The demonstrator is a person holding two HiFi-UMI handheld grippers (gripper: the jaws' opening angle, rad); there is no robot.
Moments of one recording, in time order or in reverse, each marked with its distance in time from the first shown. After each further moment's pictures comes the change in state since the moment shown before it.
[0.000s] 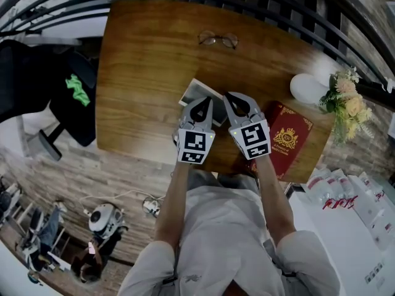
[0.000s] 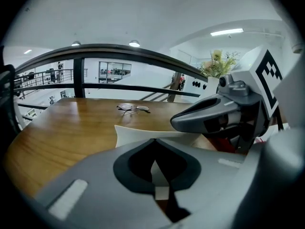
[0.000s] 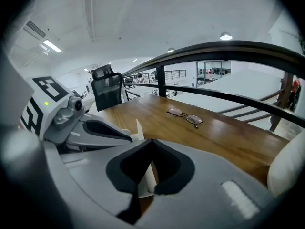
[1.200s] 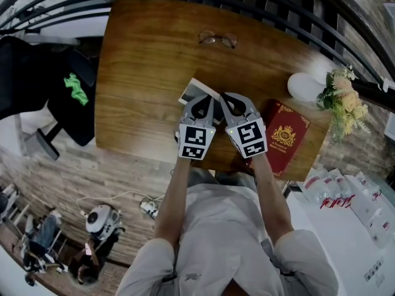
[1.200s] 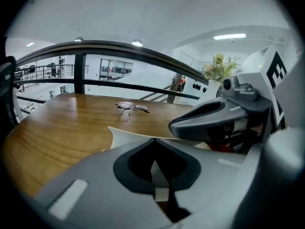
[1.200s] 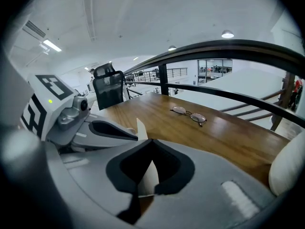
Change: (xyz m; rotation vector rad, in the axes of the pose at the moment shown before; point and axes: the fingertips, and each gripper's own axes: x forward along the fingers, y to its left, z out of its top) left arm 0.006 -0.004 -0.002 -0.050 0.002 -0.021; right arm 0.002 0.010 -0.012 -0.001 0.032 0.012
